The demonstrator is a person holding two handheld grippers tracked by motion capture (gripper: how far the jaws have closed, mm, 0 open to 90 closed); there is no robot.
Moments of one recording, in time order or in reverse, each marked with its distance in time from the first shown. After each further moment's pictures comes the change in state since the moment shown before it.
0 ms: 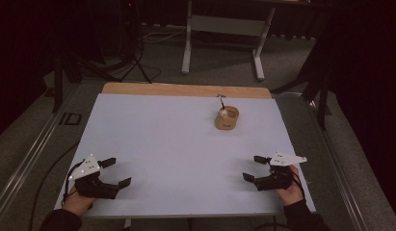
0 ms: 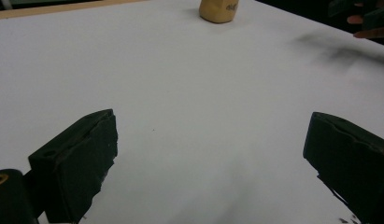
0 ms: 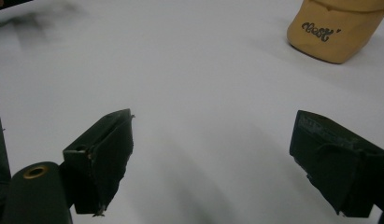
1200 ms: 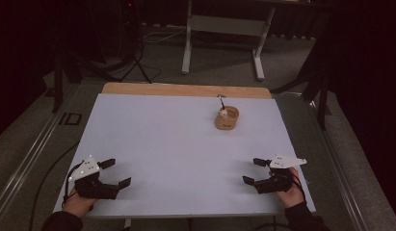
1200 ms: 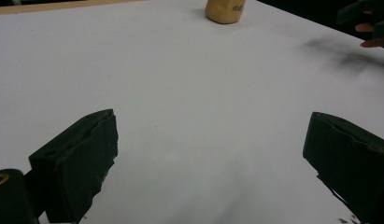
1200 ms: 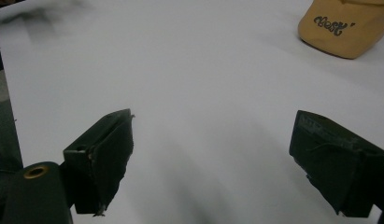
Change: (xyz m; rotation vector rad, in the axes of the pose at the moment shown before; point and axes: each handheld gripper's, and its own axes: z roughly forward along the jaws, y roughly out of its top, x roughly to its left) left arm -0.003 -0.002 0.000 -0.008 0.017 -0.036; right arm 0.003 -0.005 -0.001 0.008 0.024 -0.008
